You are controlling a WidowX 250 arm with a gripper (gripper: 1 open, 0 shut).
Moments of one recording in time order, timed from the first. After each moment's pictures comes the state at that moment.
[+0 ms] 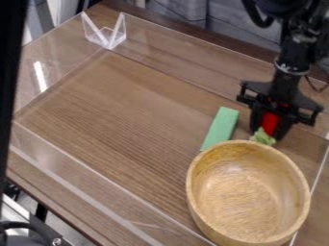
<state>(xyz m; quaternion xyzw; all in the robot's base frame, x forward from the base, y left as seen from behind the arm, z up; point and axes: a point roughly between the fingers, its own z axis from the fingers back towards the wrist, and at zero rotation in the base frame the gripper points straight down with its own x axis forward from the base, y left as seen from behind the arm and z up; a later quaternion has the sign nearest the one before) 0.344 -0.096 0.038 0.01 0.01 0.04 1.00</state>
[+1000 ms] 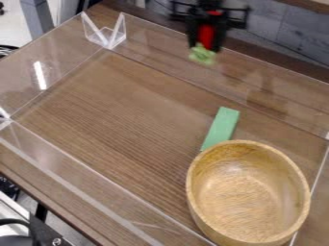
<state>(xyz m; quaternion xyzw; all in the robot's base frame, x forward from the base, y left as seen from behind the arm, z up) 0.360 0.042 0.112 -0.01 -0.03 0.16 0.99</state>
